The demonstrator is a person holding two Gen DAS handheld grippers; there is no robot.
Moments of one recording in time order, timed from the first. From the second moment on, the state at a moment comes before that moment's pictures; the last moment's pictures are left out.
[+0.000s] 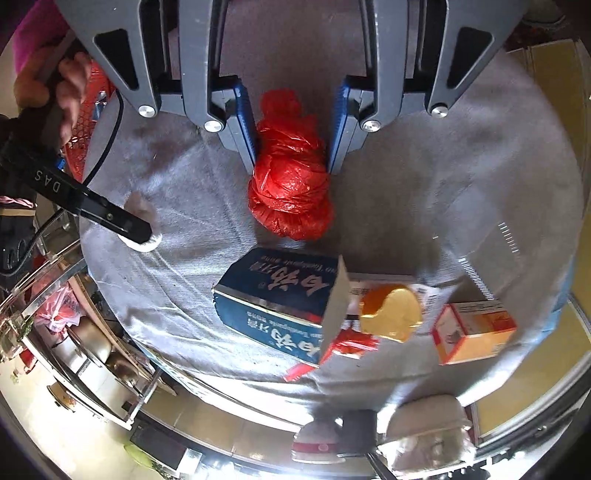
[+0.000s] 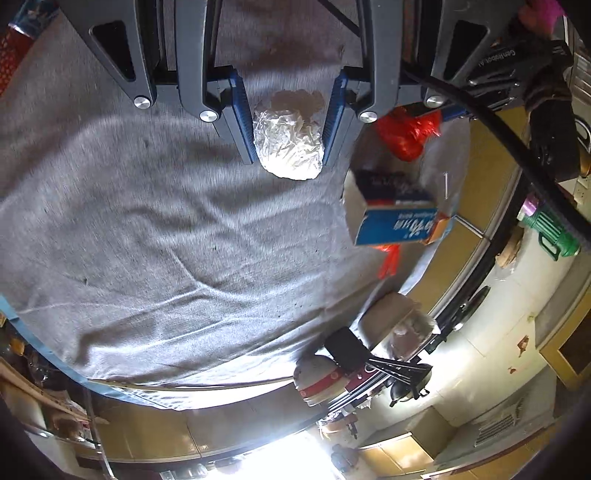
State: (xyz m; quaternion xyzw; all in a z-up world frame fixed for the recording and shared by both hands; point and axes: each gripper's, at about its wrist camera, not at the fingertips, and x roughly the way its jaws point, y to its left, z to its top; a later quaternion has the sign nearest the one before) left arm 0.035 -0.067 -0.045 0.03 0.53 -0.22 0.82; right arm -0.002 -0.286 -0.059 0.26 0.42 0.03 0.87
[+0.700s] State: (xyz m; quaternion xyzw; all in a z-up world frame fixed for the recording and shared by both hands) left arm -0.022 -0.068 0.005 0.11 0.44 -0.14 0.88; right arm -0.065 -0.253 -0.042 0.25 0.39 0.09 0.88
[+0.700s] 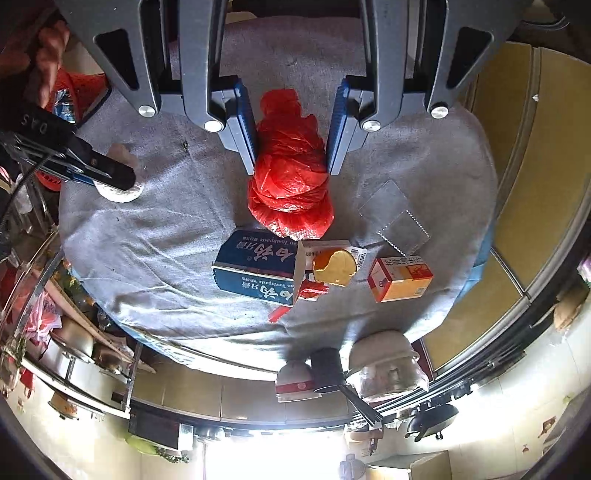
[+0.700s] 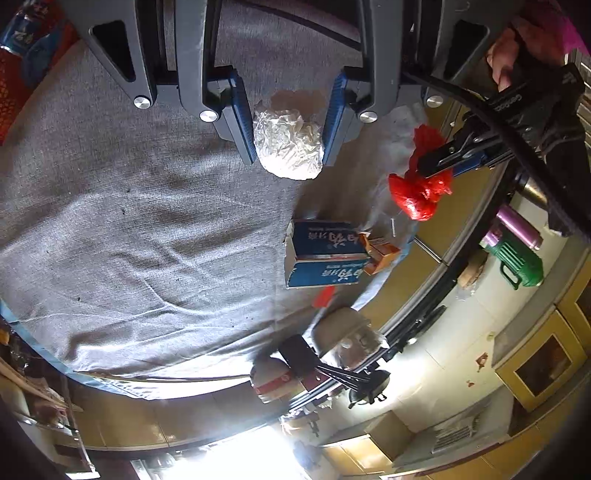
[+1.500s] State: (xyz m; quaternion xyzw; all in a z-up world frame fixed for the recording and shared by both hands) left arm -0.058 -0.130 0.039 0.13 0.42 -0.07 0.90; right arm -0.115 -0.295 -0.034 0.24 0.35 0.15 0.89
